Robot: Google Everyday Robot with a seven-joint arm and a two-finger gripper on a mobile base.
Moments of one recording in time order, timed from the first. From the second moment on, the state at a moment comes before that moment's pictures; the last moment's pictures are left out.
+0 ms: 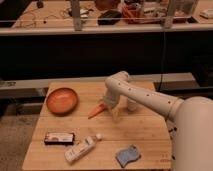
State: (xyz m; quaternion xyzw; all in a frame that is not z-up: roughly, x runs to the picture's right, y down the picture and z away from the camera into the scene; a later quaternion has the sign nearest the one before) arm 0.022 0.132 0.886 -0.28 -0.21 -0.28 0.89
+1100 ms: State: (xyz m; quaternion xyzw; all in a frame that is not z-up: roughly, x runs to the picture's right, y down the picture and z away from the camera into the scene) arm 0.023 0.130 0.888 -0.28 -0.21 -0.27 0.89
